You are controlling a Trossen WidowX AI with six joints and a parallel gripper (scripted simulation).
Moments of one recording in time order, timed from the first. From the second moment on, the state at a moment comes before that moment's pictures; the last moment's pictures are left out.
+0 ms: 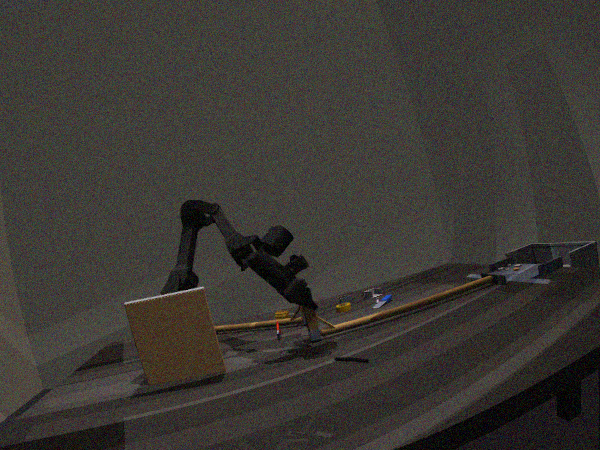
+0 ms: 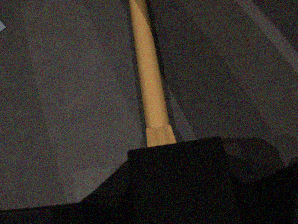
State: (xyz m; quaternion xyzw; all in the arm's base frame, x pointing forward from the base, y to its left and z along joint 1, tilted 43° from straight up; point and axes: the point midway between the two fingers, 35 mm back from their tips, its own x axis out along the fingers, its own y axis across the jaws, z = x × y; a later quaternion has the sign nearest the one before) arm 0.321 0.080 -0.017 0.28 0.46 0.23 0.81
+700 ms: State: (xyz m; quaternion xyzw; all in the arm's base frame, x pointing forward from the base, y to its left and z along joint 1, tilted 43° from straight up) arm 0.313 0.096 -0.002 0.29 0.46 0.24 0.81
